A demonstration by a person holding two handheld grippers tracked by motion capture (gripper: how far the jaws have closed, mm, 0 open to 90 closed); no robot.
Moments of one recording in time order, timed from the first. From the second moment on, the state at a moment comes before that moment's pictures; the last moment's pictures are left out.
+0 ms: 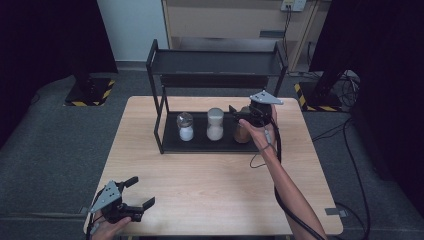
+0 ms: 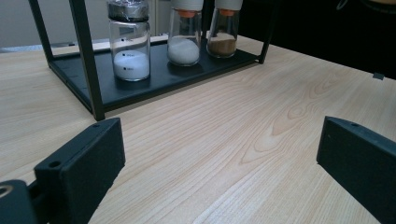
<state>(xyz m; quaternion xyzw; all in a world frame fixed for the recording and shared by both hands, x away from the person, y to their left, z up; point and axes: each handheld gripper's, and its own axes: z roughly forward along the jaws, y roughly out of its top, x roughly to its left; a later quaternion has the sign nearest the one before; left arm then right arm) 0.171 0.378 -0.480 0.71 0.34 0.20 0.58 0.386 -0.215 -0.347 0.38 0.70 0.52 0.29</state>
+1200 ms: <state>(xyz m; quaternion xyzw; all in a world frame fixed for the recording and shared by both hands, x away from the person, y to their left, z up) 0.171 0.380 -0.481 0.71 0.34 0.20 0.59 0.296 -0.270 -0.335 0.26 0.72 0.60 0.24</state>
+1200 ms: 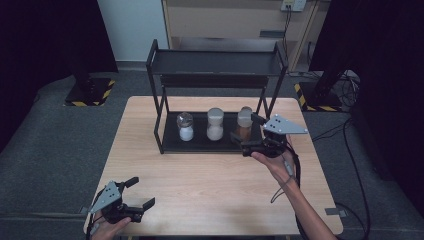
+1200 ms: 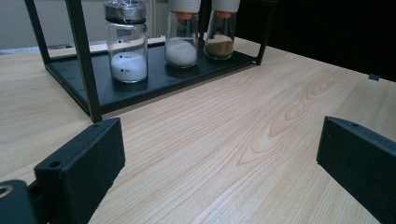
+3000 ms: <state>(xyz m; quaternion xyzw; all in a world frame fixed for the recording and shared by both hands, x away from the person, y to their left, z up) 0.167 0.383 -0.483 0.70 0.33 0.21 0.60 0.172 -0.356 -0.422 0.34 0.71 0.57 0.23</state>
